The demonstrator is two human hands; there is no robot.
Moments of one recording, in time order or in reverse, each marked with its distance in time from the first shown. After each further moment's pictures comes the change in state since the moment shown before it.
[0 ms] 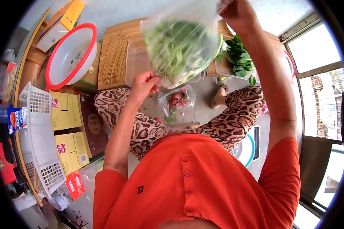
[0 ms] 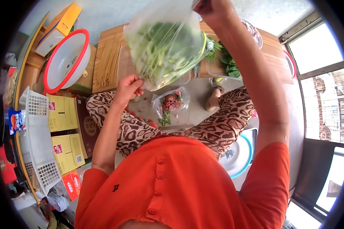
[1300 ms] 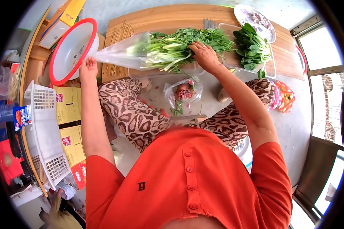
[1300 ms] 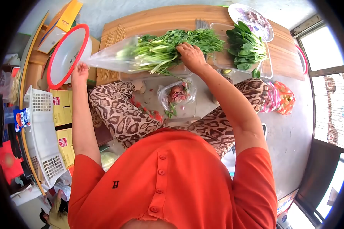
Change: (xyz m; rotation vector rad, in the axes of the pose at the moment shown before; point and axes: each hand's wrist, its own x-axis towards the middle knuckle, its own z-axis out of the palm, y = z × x) left_hand 0.048 -0.022 -0.244 -0.981 0.822 0.203; right_hand -0.079 0.205 -0.115 -1.882 -0.272 -0.320
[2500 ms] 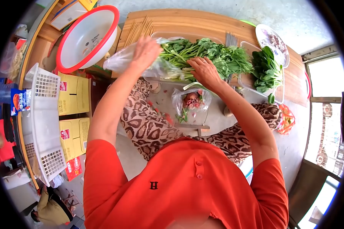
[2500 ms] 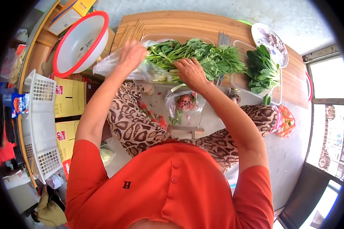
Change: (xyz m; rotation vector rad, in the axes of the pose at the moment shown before) left_hand -0.072 -0.107 0.098 2.374 -0.864 1.119; right_hand 0.035 -0.063 0.017 0.064 -0.103 -0.198
